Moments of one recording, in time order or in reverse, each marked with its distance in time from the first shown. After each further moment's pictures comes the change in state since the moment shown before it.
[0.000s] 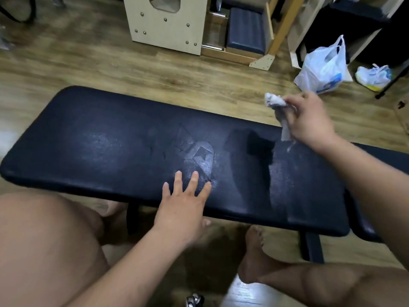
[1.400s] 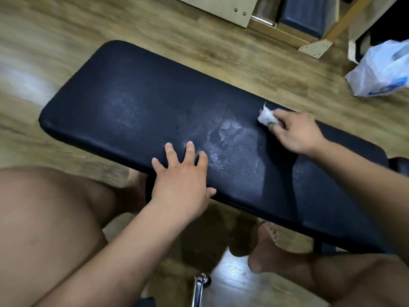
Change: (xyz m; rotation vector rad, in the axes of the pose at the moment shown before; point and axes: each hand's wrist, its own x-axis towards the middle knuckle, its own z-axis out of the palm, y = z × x) left_hand -0.010 -0.067 -0.009 -0.155 -0.023 -0.279; right_hand 0.005 -0.084 0.097 -0.197 -0.451 -0.204
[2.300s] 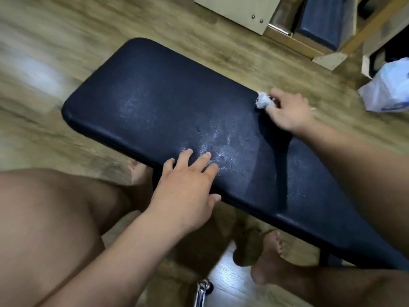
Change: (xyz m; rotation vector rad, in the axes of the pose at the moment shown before) left_hand -0.015 -0.033 0.010 -0.070 0.166 0.145; right_hand 0.072 -0.044 -0.009 0.075 0.051 0.029
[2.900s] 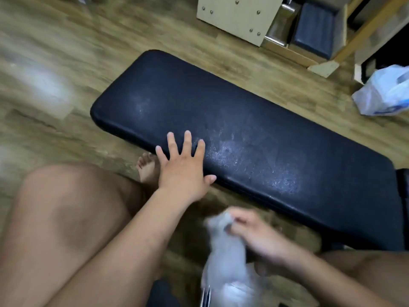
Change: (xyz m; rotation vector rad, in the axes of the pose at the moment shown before) left_hand -0.001 -0.020 0.004 -0.059 -0.011 -0.261; right_hand -0.258 -0.095 0.059 0.953 -0.588 -0.124
